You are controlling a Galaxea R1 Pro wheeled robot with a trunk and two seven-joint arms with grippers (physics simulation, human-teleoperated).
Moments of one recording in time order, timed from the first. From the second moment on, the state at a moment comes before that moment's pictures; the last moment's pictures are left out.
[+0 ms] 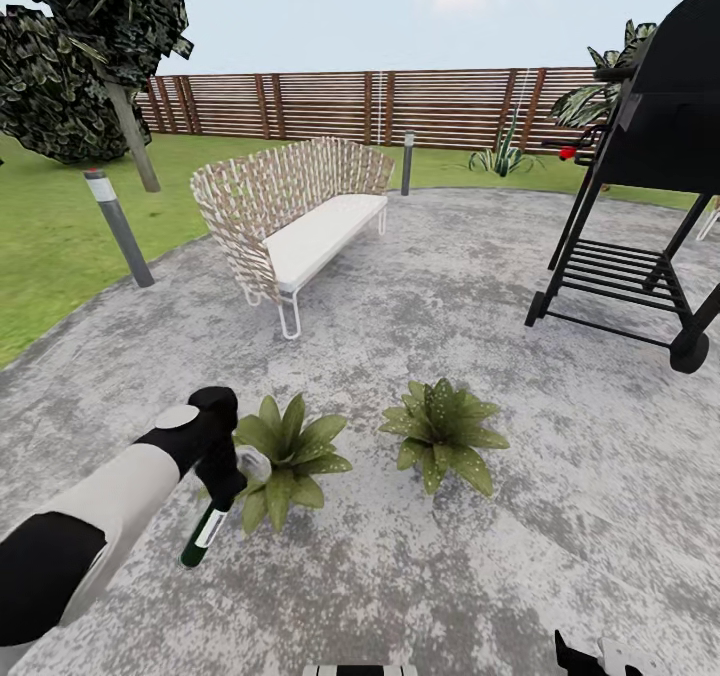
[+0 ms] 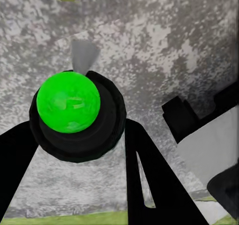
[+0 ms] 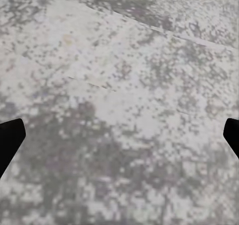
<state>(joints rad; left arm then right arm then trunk) -1.07 0.11 -0.42 -0.48 -1.13 0.99 -1.51 -0.41 -0.21 0.15 -0.03 -0.47 -0.54 0.01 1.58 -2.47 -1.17</state>
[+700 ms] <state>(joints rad) -1.02 0.07 -0.22 -0.47 -1.13 0.99 -1.29 -0.41 -0.21 0.15 -0.03 -0.47 -0.54 0.01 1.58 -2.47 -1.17</state>
